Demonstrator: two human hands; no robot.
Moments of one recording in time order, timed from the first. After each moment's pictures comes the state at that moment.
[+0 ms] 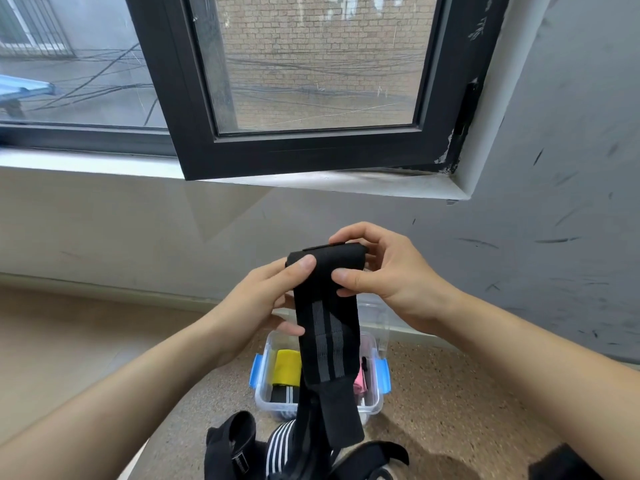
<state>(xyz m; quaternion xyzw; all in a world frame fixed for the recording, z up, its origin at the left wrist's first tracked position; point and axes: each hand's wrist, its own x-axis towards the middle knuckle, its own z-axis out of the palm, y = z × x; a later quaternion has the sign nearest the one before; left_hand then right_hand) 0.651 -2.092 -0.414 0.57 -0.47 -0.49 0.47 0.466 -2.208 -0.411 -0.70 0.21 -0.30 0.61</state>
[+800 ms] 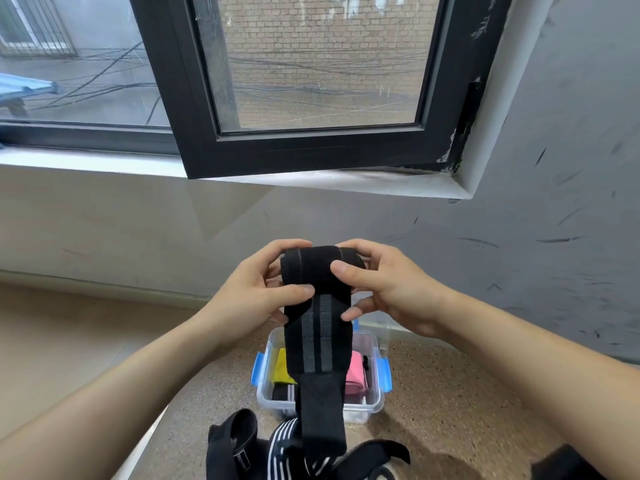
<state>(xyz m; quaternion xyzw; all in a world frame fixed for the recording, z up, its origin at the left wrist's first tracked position) 0.662 -2.089 -0.415 0.58 -0.51 -0.41 0.49 0.469 -2.203 -0.411 -0.66 0.25 -0.21 0.68</state>
